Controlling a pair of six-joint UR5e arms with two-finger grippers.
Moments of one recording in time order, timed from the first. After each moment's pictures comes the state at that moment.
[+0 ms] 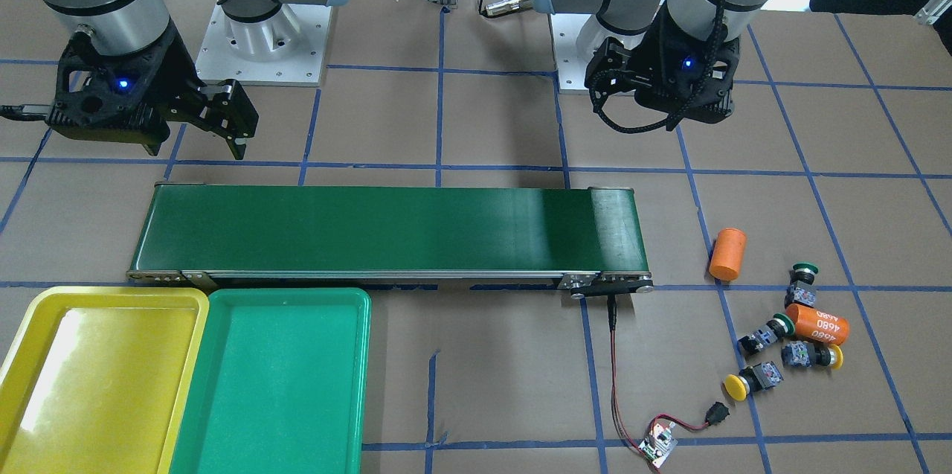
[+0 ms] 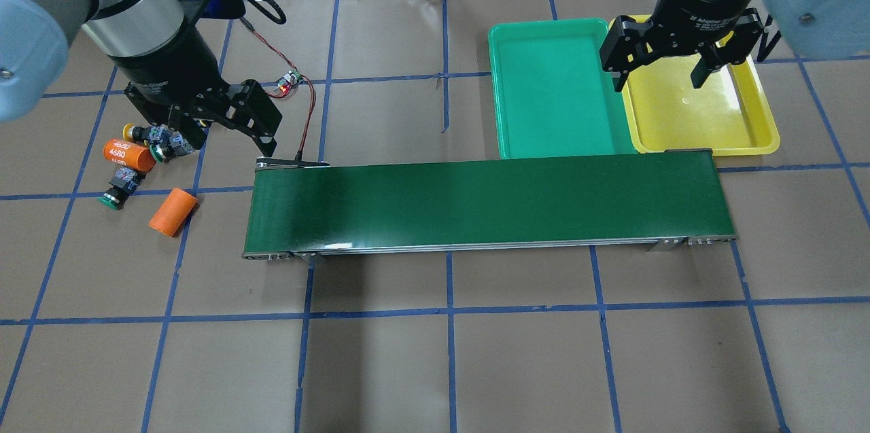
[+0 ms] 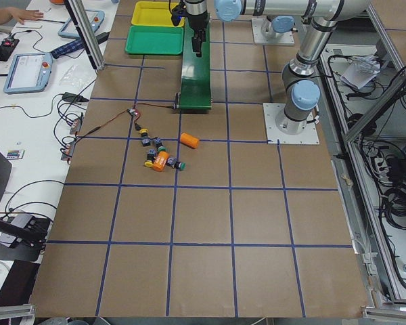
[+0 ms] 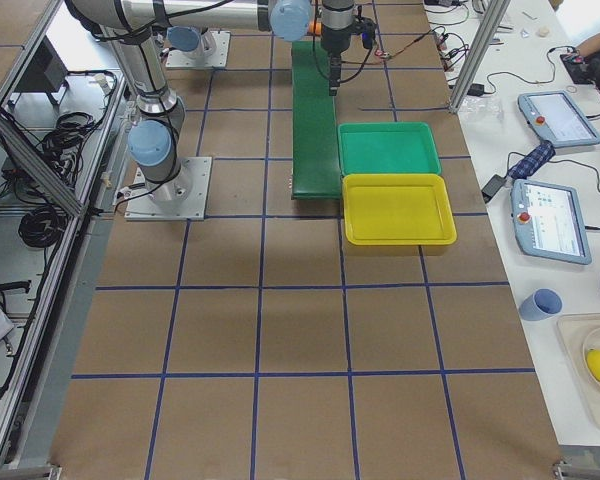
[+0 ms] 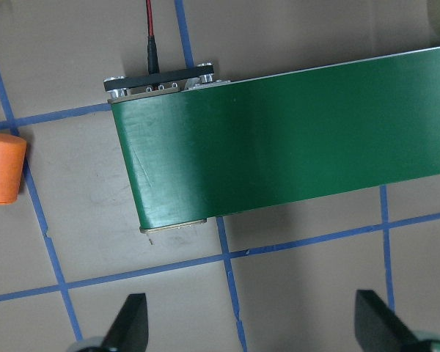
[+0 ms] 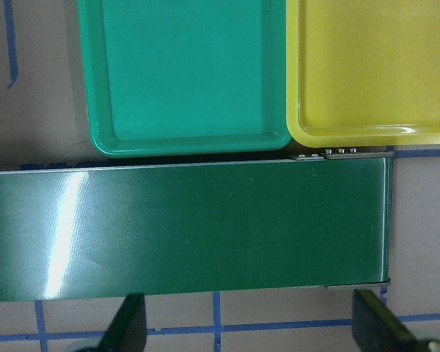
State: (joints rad) left arm -1.53 -1.55 -1.61 -1.67 1.53 0.30; right arm 1.55 -1.53 1.56 -1.62 -1.60 0.00
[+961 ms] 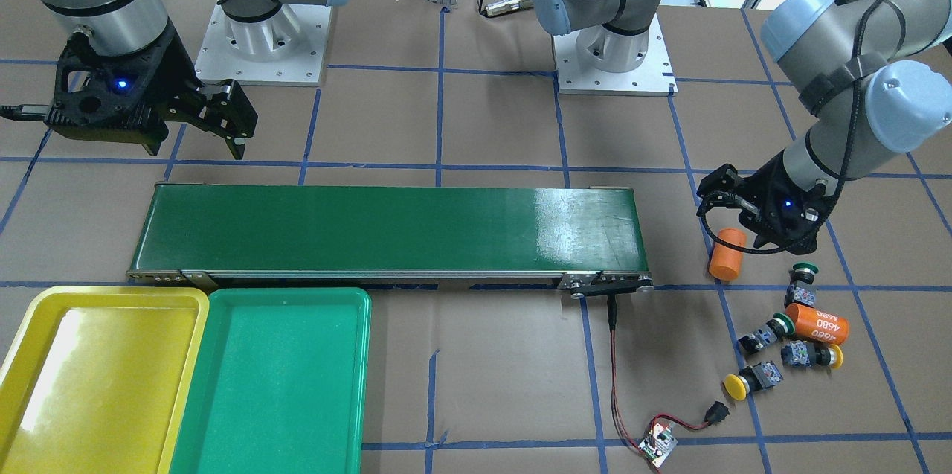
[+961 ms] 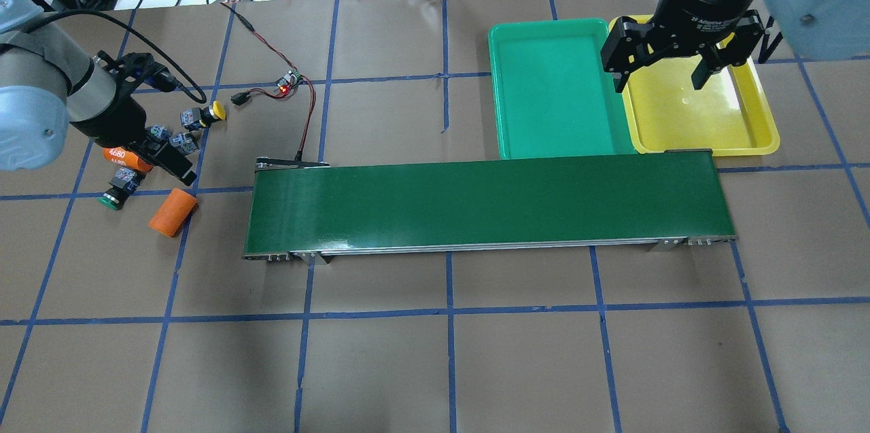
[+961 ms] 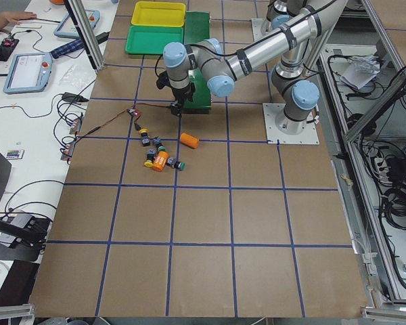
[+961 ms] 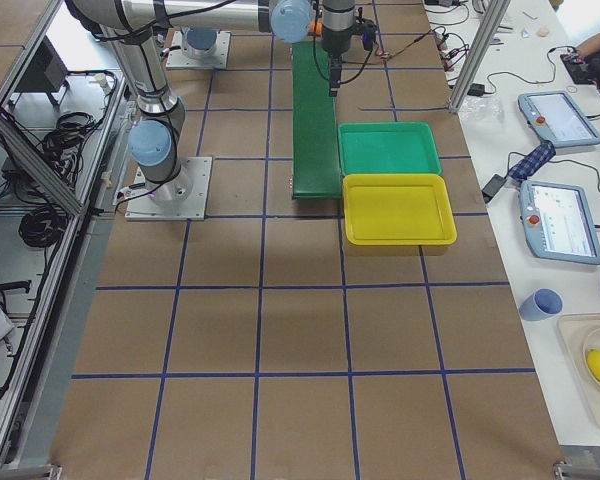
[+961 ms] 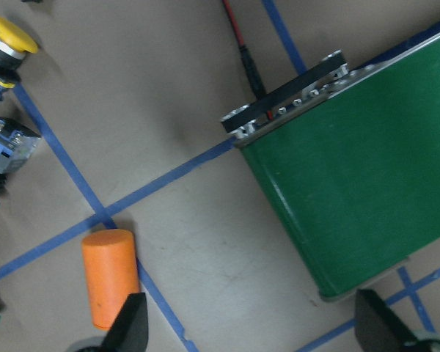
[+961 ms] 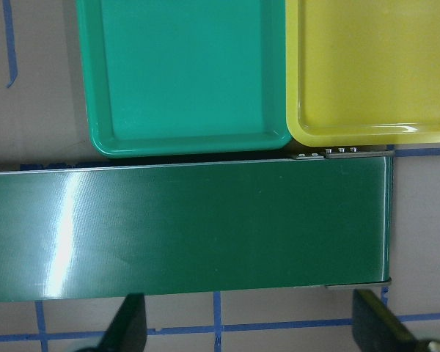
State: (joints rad) left arm -1.17 -1.76 -1.84 -1.22 1.53 0.95; right arm 1.54 -1.53 1.56 -1.62 -1.60 0.00
